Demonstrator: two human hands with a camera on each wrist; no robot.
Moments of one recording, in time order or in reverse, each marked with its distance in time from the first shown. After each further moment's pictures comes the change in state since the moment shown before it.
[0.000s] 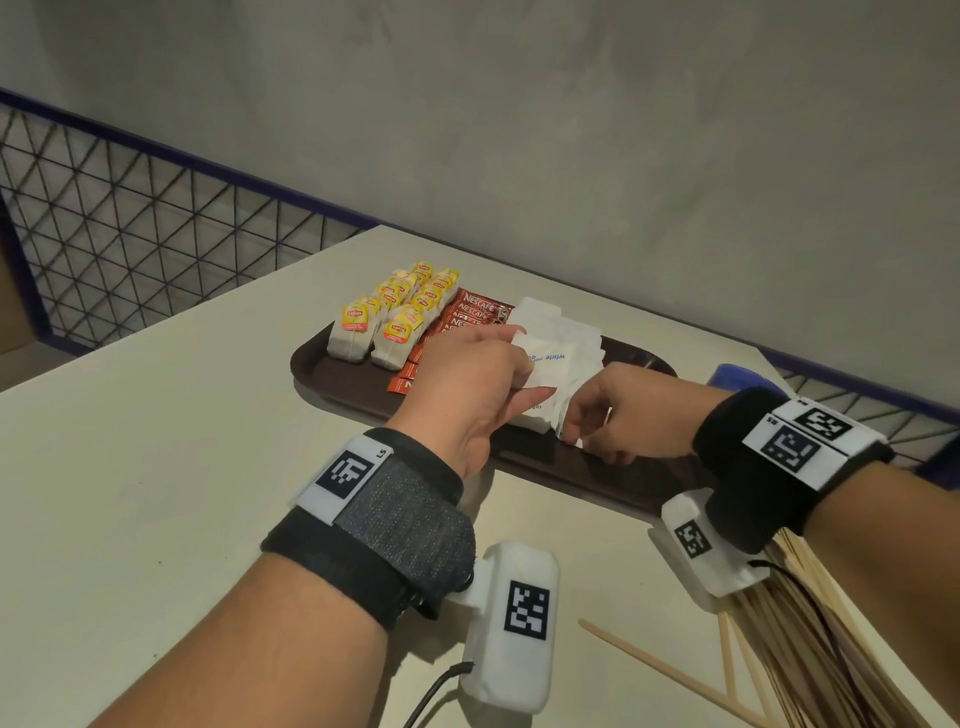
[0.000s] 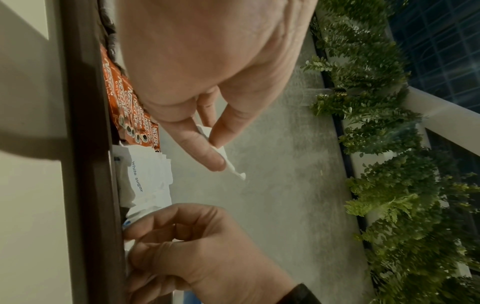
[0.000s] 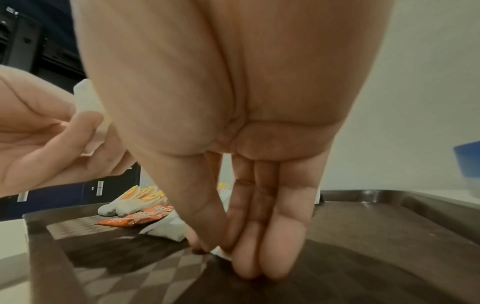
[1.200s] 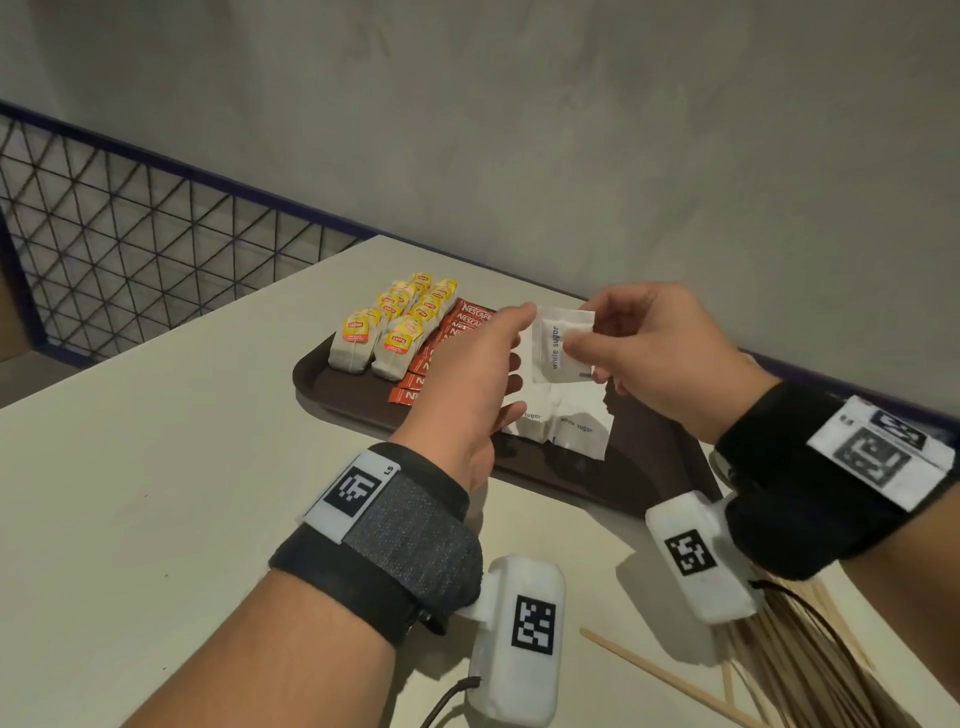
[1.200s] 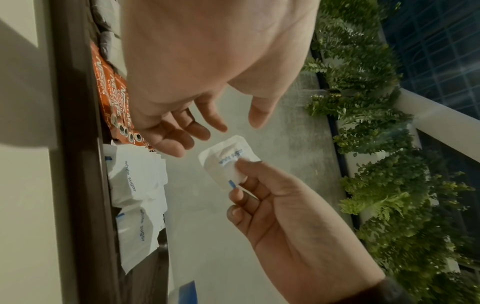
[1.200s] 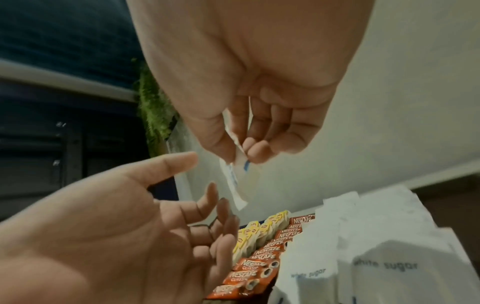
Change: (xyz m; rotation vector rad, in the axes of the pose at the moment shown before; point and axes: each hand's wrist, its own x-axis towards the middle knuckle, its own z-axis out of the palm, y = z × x) left_hand -0.010 0.009 0.003 0.105 0.000 0.024; right_hand -0.029 -0.044 -0.023 0.551 0.574 -0.132
